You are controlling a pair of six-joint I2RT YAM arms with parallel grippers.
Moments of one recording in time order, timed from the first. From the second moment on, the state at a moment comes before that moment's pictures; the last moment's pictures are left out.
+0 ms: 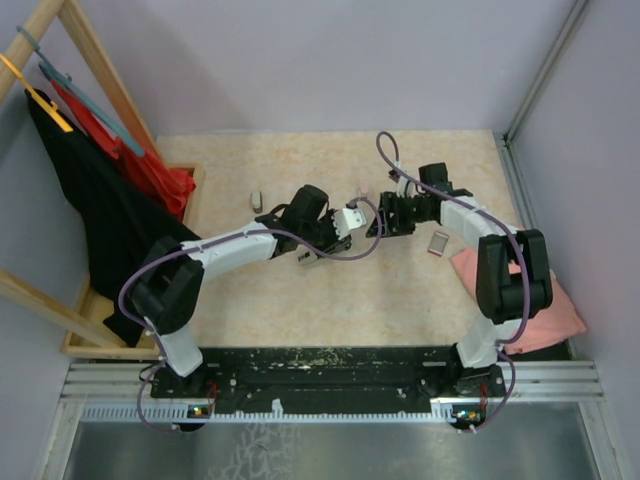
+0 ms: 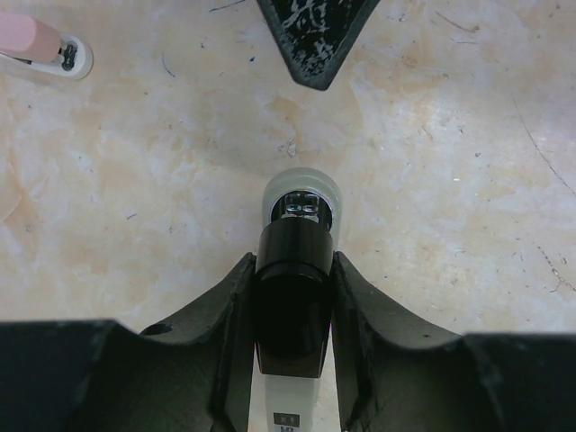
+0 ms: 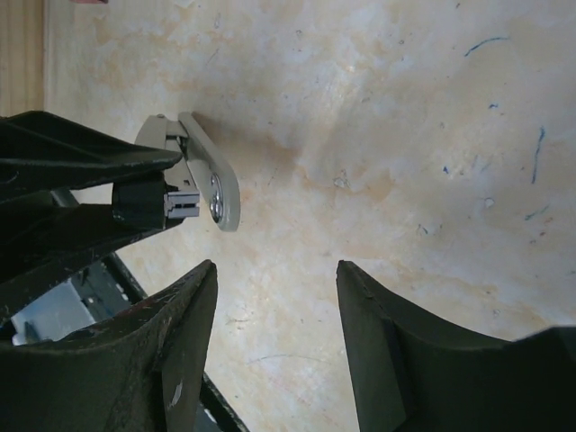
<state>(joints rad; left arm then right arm) -0.76 1.78 1.20 -0.14 0.28 0.49 0.17 1.69 1.14 -0.44 -0.73 0.08</state>
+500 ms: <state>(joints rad) -0.75 1.73 1.16 -0.15 0.33 0.45 0.18 1.79 1.13 -0.32 -0.89 0.25</state>
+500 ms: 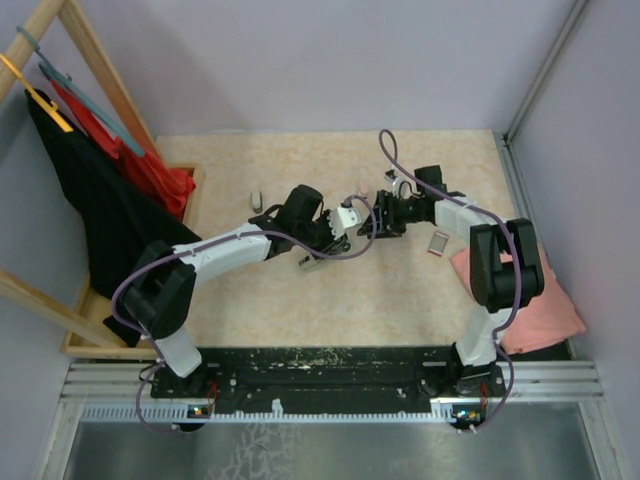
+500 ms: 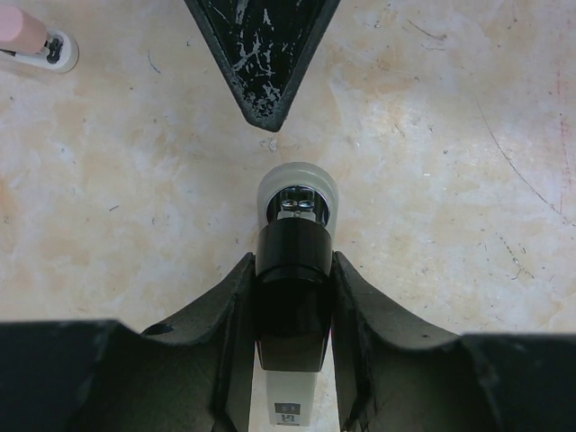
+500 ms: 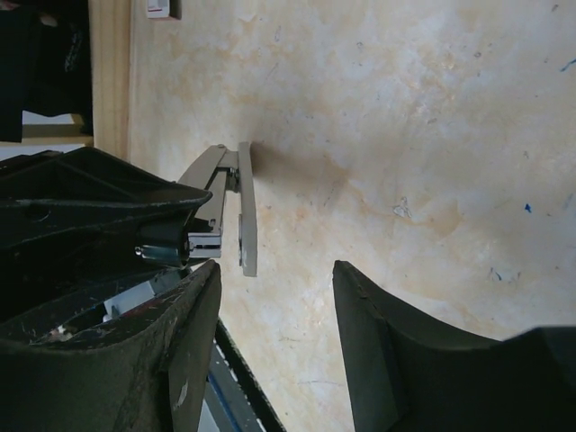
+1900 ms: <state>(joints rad) -0.74 1.73 1.16 -0.16 0.36 0.40 0.27 1.89 1.12 -0.30 -0.99 0.25</state>
